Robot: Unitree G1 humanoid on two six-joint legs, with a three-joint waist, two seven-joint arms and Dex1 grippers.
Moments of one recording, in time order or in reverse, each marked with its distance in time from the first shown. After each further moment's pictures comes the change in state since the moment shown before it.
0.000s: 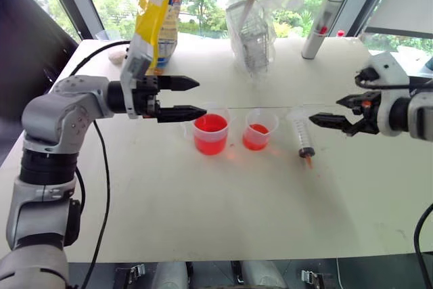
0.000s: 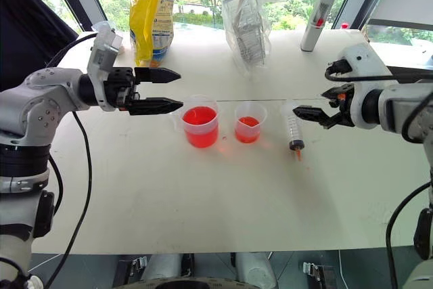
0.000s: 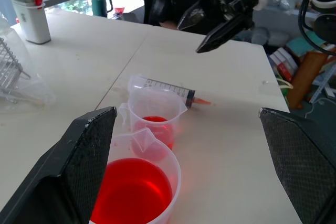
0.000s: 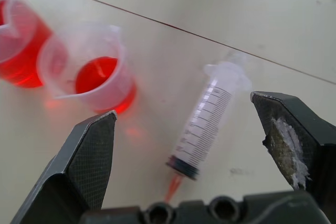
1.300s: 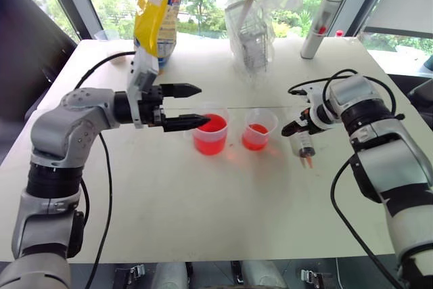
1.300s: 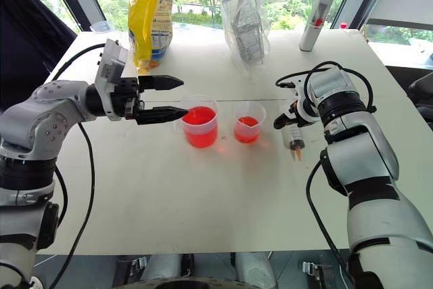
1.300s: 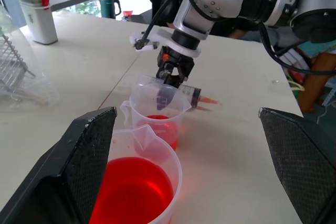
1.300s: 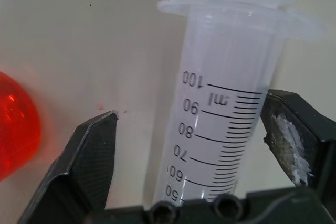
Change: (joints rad) left arm 0.101 -0.032 0.014 -0.098 0.004 -0.035 0.078; right arm -0.536 0.492 0.565 1.313 -0.639 -0.328 0.301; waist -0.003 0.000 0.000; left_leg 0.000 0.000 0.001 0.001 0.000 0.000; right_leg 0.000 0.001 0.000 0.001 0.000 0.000
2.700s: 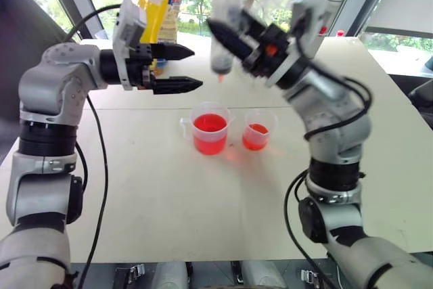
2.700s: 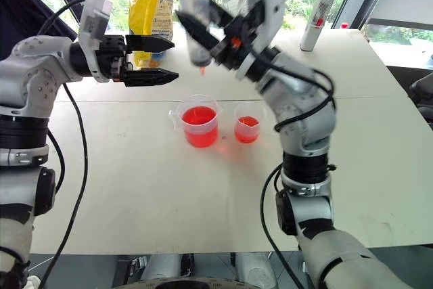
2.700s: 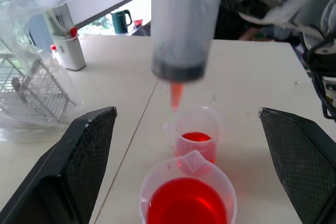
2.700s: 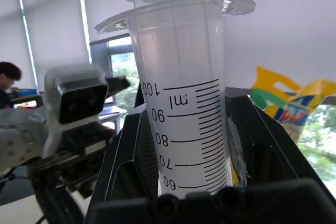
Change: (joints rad) left arm -0.301 0.049 -0.049 0.318 0.119 -0.111 -0.160; right arm 0.430 0.454 -0.461 -1.256 0.326 -0.606 -0.211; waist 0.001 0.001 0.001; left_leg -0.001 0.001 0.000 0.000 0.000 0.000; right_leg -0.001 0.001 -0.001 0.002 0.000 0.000
